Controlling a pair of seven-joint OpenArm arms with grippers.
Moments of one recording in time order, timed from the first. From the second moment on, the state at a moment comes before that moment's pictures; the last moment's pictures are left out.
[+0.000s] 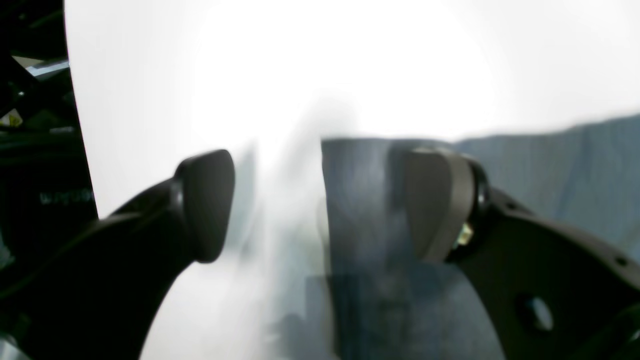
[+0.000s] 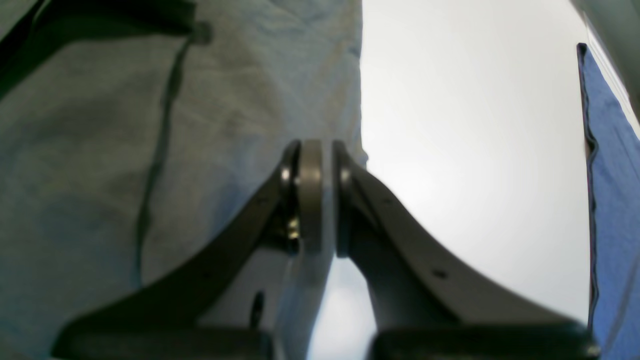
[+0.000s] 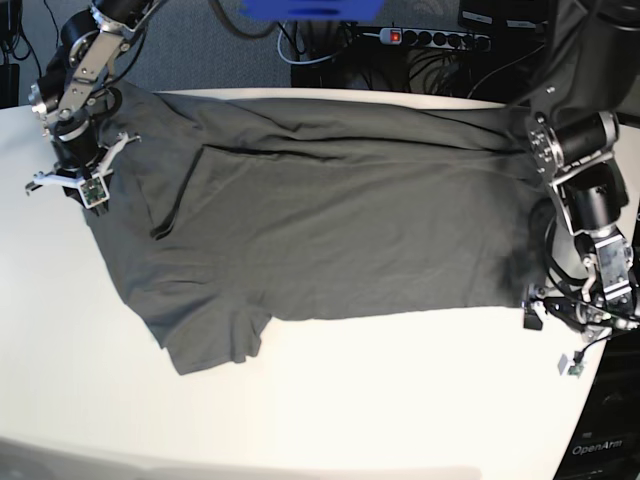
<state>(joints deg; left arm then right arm) -33.9 -18.4 -21.7 46.7 9.5 -34.2 43.8 -11.0 -1.4 44.6 87.7 -51.9 41.3 17.2</state>
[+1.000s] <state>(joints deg) -35.7 -18.5 -21.7 37.4 9.6 -30.3 37.9 -12.2 -1.4 46.6 87.9 -51.9 41.3 17.4</state>
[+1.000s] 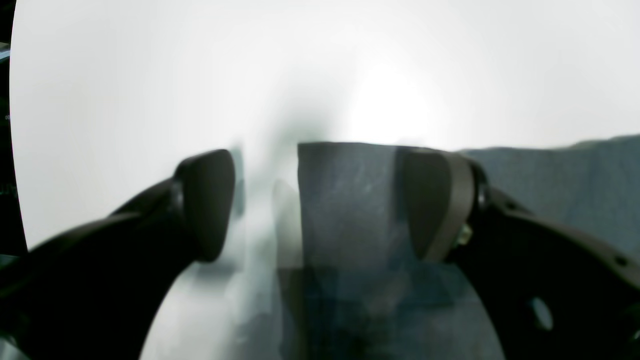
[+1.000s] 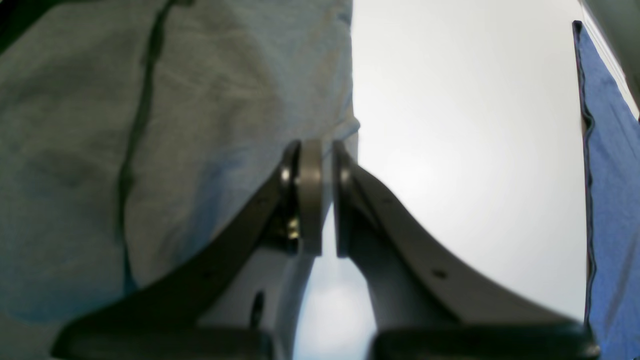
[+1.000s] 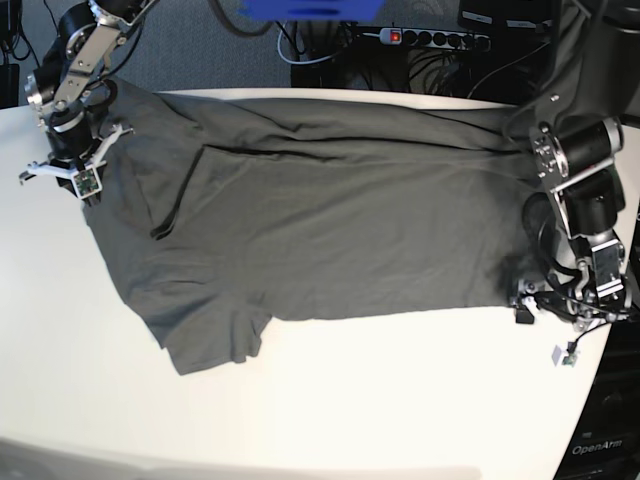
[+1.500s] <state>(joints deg) -35.7 -18.6 -21.7 33.4 9.6 -30.1 35.3 -12.9 -1.4 46.6 87.9 -51.9 41.3 17.4</state>
